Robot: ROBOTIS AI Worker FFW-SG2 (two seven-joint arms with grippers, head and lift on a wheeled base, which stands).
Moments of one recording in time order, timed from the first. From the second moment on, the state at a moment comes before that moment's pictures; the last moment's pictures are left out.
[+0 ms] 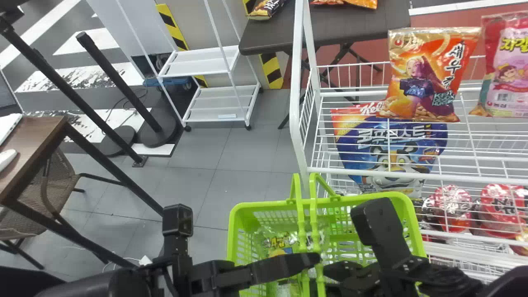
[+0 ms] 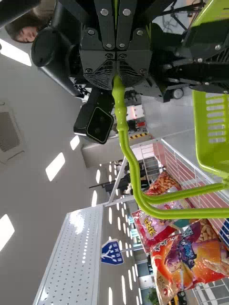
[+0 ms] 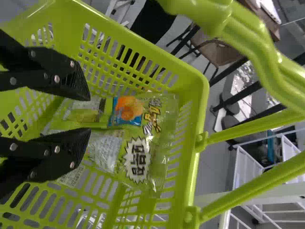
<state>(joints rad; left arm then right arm) 0.44 0.00 0.47 -2.24 0.26 1.57 -1.57 0.25 -0.10 0.54 -2.21 -0.30 1.28 0.17</state>
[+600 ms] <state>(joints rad) 0.47 0.00 0.48 -2.25 0.26 1.57 -1.57 0.39 -0.13 -0.03 -2.48 -0.39 1.29 0.22</state>
